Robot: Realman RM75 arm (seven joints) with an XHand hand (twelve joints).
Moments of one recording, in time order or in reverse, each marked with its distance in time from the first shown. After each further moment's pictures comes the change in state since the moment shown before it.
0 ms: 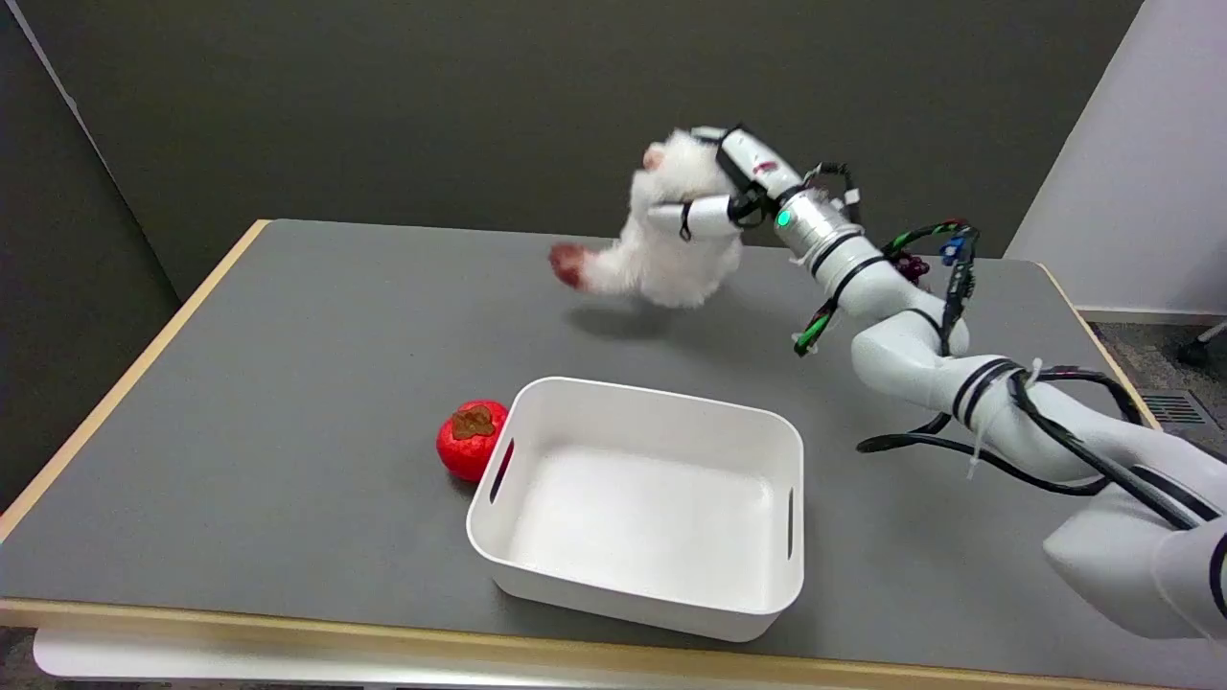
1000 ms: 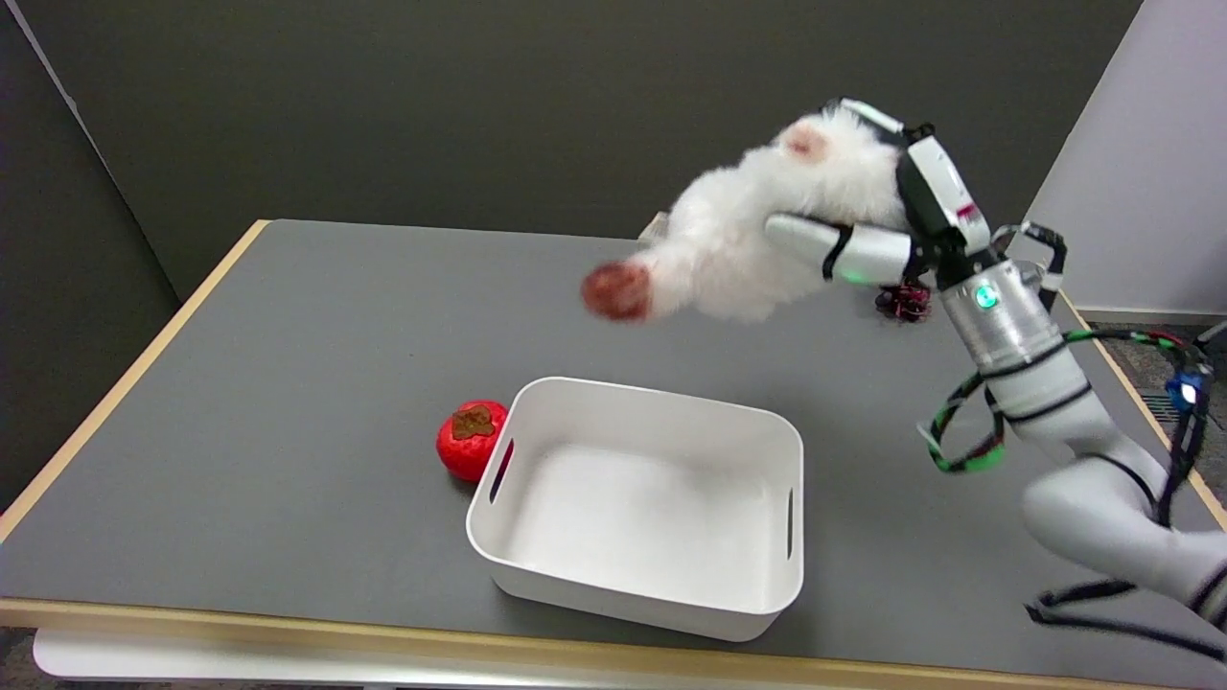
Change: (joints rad) arm -0.817 0.239 0.424 0.712 0.137 0.410 0.148
